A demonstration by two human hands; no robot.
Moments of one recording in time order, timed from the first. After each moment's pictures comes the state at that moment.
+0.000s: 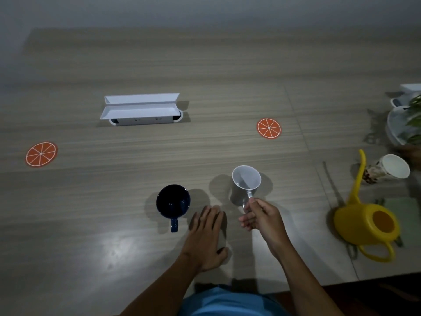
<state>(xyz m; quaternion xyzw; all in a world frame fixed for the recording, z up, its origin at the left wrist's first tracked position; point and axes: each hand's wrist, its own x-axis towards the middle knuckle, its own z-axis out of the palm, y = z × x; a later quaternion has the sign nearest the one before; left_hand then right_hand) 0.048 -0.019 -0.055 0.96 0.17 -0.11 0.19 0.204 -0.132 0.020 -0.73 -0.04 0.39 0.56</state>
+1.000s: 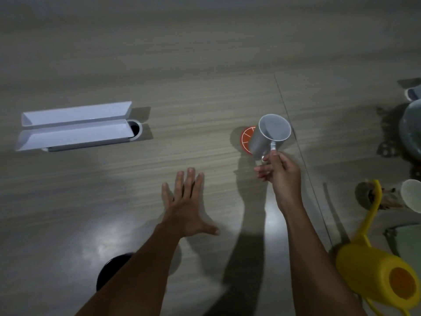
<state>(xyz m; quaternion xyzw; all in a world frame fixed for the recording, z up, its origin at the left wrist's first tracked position) 0.226 0.106 -0.072 0.92 0.25 -0.19 0.22 0.422 -0.045 -0.008 -0.75 0.00 0.23 0.63</state>
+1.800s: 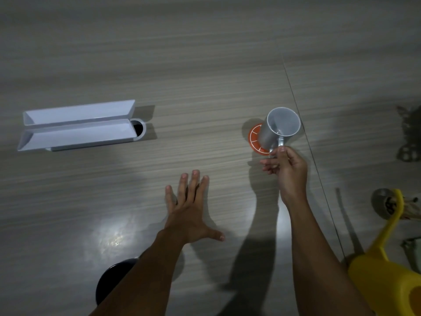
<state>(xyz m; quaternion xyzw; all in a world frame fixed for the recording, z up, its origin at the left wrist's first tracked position) 0.228 0.105 -0.060 0.91 0.26 -0.21 0.23 0.446 -0.030 -0.032 -0.74 -0.04 0.20 0.64</state>
